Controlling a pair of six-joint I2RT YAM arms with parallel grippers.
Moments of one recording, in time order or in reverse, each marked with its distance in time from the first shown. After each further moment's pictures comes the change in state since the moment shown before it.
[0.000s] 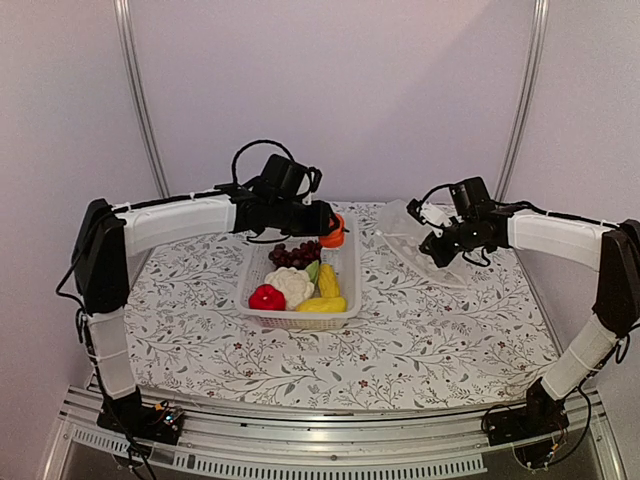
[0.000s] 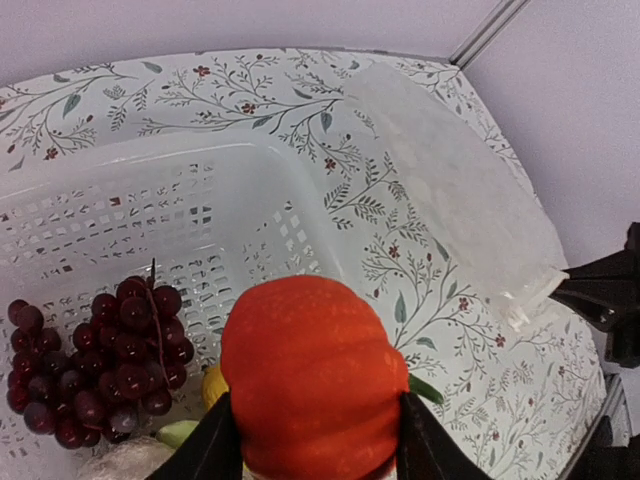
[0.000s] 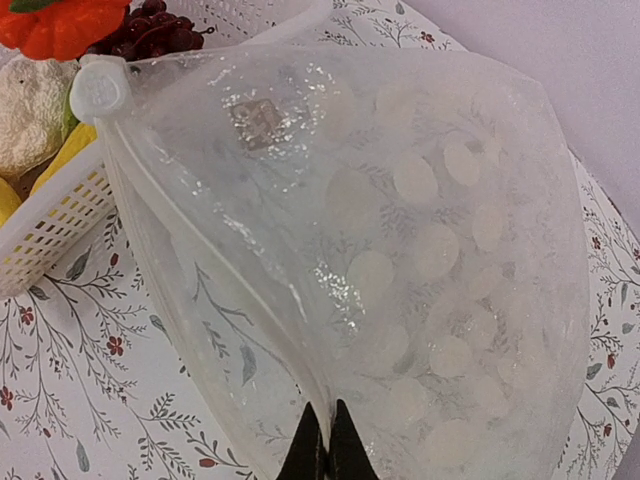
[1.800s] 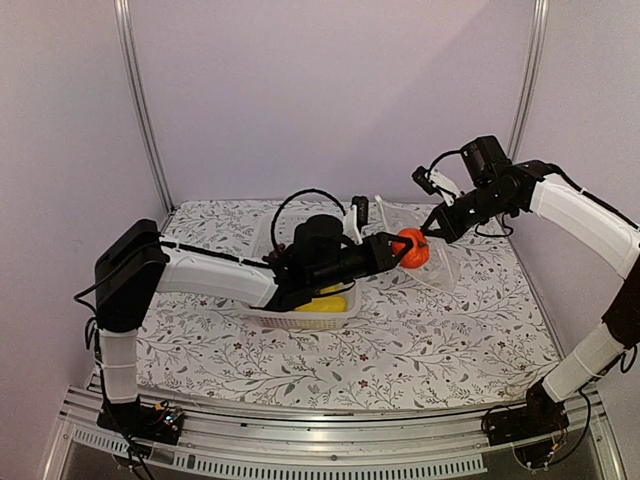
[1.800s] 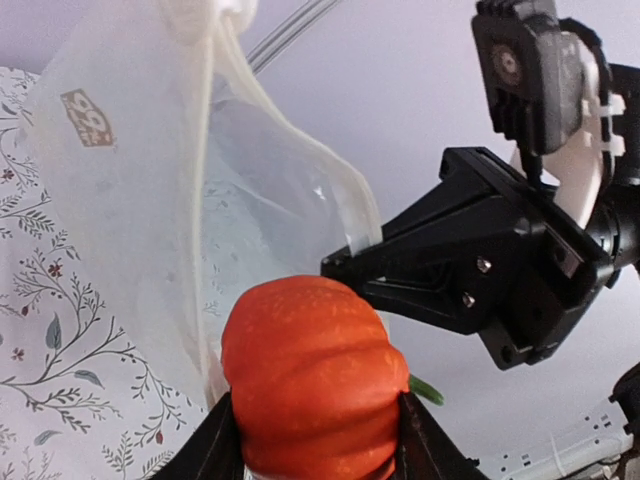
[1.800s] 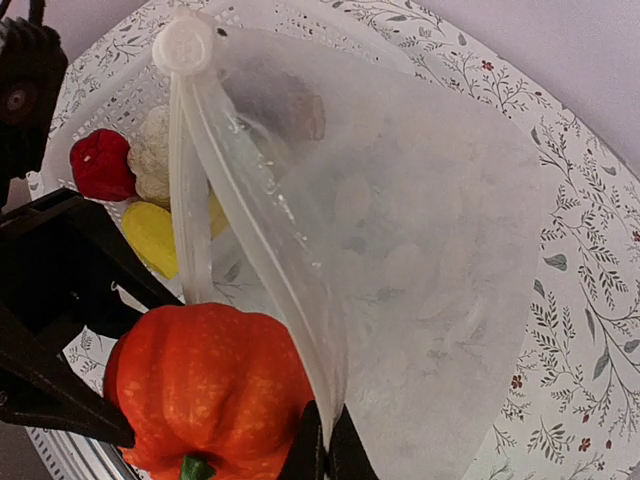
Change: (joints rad) left arm -0.306 0.035 -0.309 0.944 -0.018 -0.375; right arm 0.030 -0.076 0.316 -0.468 -0.163 0.138
